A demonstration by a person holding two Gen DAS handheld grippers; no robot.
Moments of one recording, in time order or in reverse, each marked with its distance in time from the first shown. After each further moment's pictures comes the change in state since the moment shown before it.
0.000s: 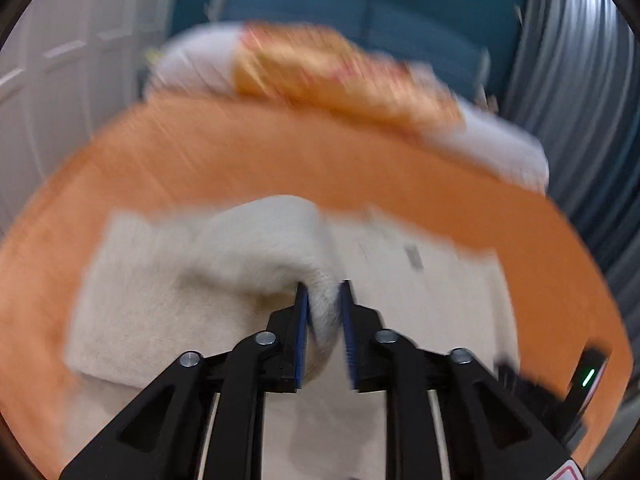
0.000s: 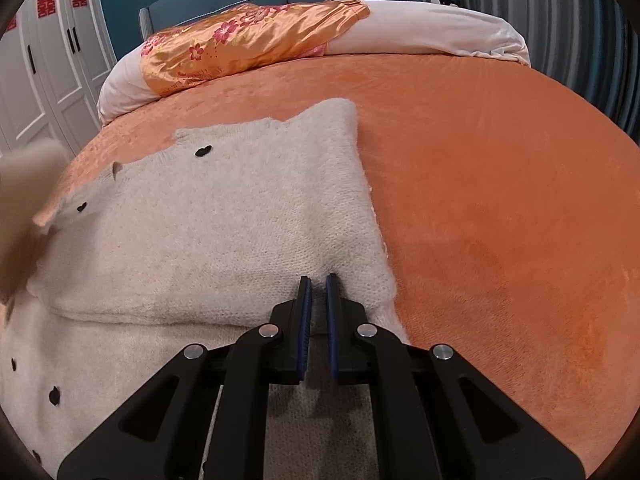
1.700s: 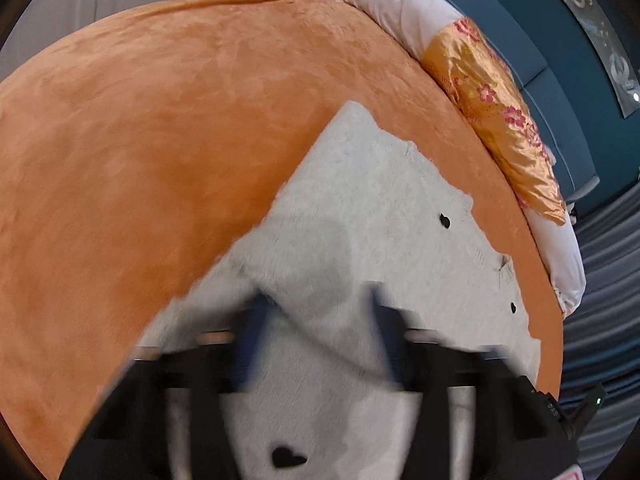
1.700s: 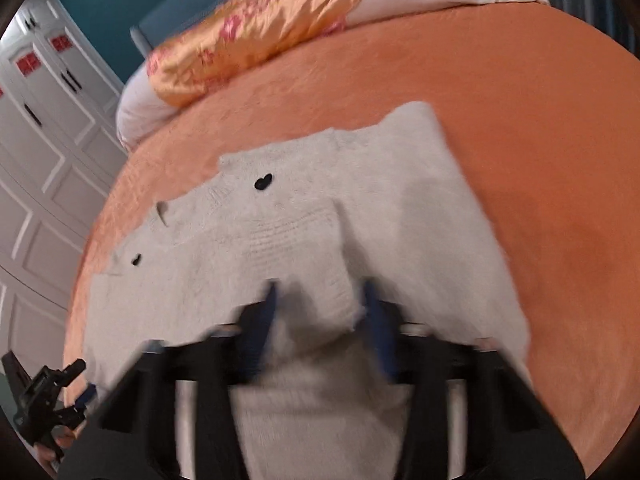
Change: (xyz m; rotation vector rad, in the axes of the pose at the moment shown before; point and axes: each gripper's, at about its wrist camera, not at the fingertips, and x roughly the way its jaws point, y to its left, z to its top) left arm -0.006 0.215 -0.029 -0.645 0.082 0.056; right arm 0.031 0.050 0.058 0.152 0.151 0.174
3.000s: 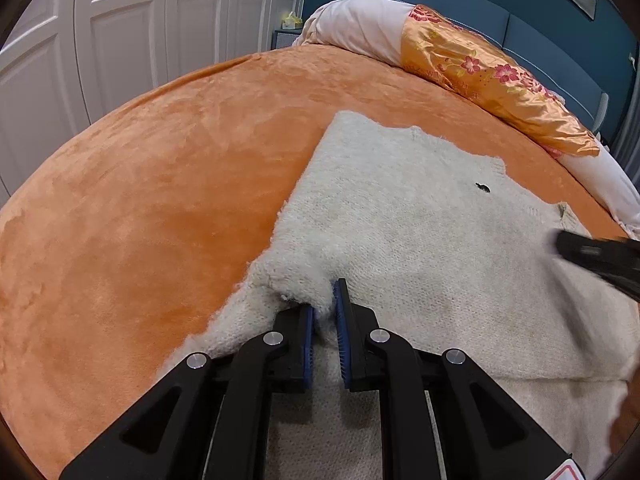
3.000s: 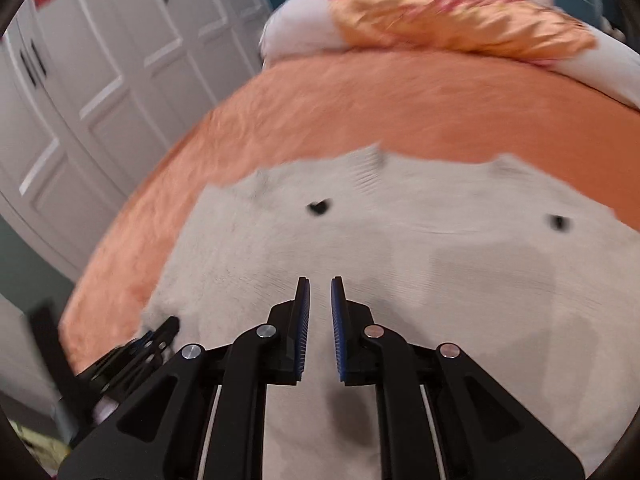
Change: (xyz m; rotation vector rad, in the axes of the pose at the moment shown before) left arm 0.021 -0.012 -0.036 0.321 -0.221 0.219; right arm 0.053 0.208 -0.048 -0.490 0.132 0.223
